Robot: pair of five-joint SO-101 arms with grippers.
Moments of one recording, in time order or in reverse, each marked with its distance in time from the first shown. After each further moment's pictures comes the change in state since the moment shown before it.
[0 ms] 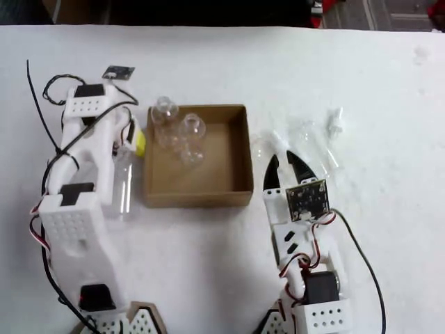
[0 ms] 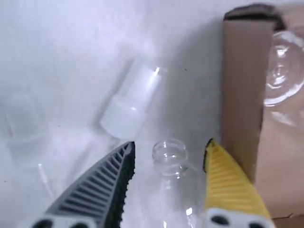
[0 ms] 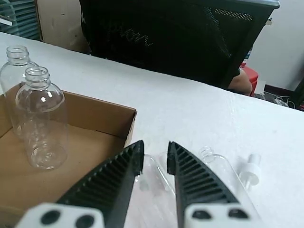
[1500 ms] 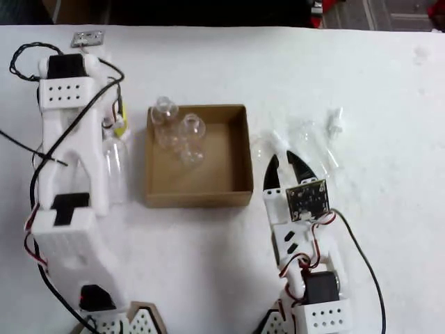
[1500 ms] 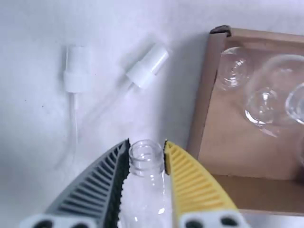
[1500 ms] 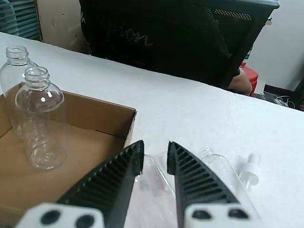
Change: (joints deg) left arm 0.6 -10.2 -17.8 22.6 14.3; right arm 0.1 0.0 0.0 0.0 0.0
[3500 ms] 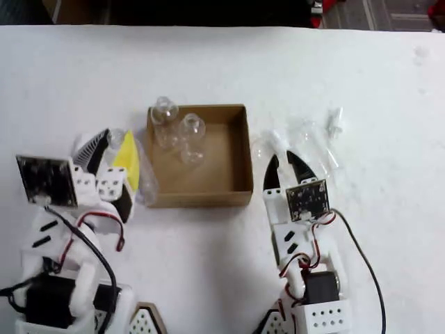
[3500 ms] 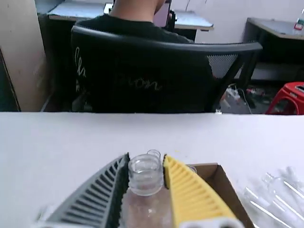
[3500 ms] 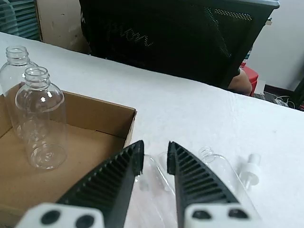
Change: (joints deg) left arm 13.4 -107.9 85.8 -48.0 0.4; right arm 0.0 0.0 0.0 0.0 0.0
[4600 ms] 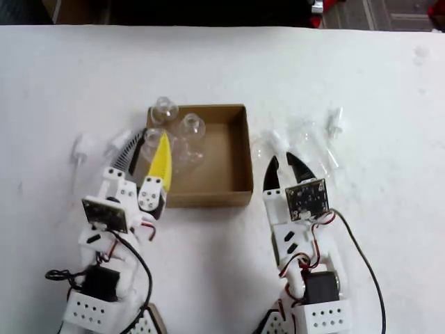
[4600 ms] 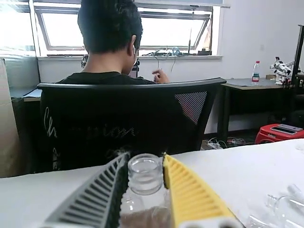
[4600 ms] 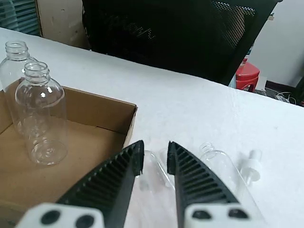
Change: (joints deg) left arm 7.0 -17.4 45.3 -46.1 -6.5; right arm 0.0 0.0 0.0 1.0 0.0
